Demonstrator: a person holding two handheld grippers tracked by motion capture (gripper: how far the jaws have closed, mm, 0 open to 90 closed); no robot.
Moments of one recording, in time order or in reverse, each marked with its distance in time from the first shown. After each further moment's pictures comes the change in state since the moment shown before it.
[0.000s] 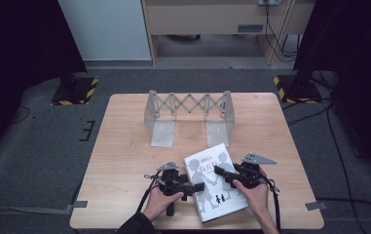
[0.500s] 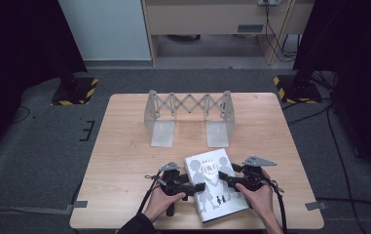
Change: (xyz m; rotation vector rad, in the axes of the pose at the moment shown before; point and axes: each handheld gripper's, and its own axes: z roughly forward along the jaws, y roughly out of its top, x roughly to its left) left arm -0.003 0.001 0.001 0.014 0.040 0.026; right arm -0.011 -0.012 -0.004 0.103 -0.089 -0.028
